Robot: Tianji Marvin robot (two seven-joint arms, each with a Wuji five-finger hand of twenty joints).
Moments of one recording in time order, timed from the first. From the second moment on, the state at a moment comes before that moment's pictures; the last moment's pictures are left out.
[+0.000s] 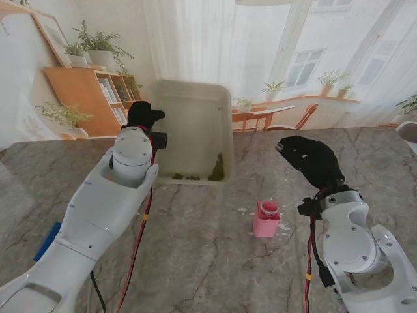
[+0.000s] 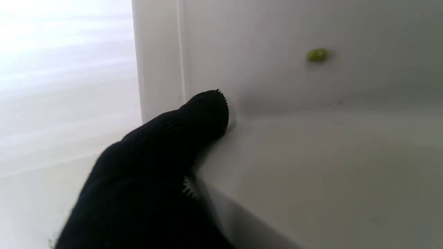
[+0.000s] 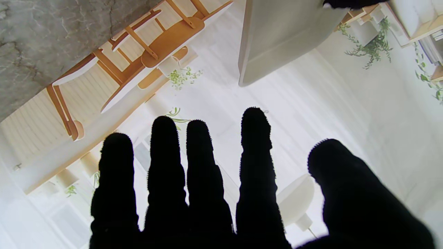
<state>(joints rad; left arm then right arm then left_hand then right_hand) 1.03 -1.38 -1.11 -1.32 -0.19 0.38 0.51 -1.76 -1.15 1.50 -2.01 -0.53 0.11 -0.13 1.03 -0.58 0.71 0.03 0.69 0.48 1.48 1.56 1.09 0.38 0.36 0.98 1.11 0.36 0.67 0.84 0.92 0.42 1.25 0.42 0.43 -0.23 0.55 -0.07 0.74 -0.06 0.48 0.68 0.85 0.21 0.26 0.54 0.74 0.21 0.41 0.45 0.27 0.37 0.96 0.33</state>
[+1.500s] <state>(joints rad) 0.88 -1.47 -0.88 -1.16 -0.13 0.12 0.57 -1.64 -1.09 1.40 -2.12 -0.69 0.31 0.16 1.05 -0.58 0.69 0.03 0.68 0.47 1.48 1.56 1.08 0.37 0.37 0.99 1.13 0.35 0.67 0.84 0.94 0.41 1.27 0.46 0.54 -0.39 0.70 -0.12 0.66 -0.15 0.72 0.56 0.89 0.14 0.31 0.58 0.79 0.15 0.52 0.47 0.35 0.35 1.03 0.33</state>
